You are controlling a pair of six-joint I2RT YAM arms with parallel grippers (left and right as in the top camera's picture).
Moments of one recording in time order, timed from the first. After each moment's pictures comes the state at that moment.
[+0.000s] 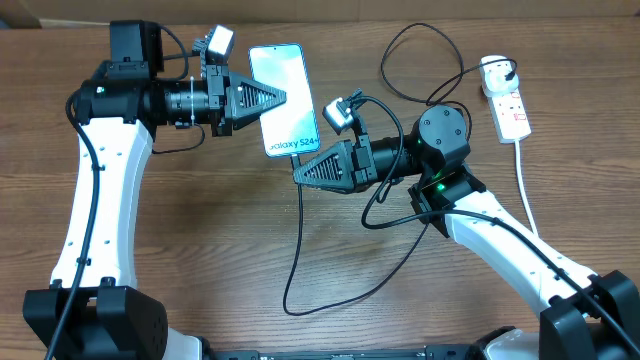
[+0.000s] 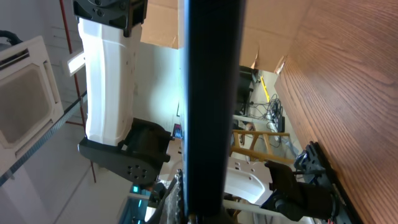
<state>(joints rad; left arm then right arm) 0.01 1.67 1.63 -0.97 1.36 -0.42 0.47 1.52 0.94 0.74 -1.29 1.48</state>
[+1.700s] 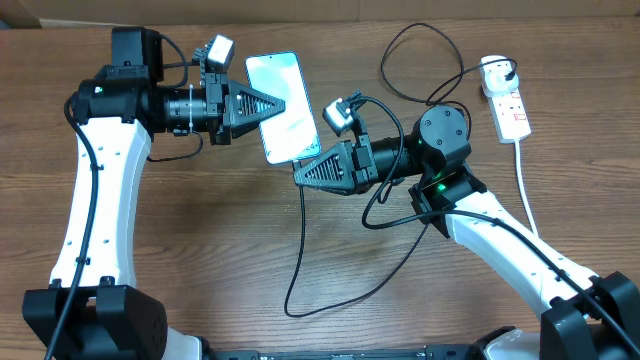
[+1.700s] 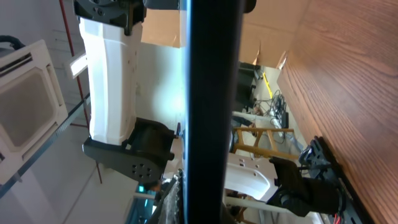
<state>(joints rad) 0.02 1.67 1.63 -1.09 1.38 -0.34 0.47 1.52 0.94 0.74 -1.30 1.51</state>
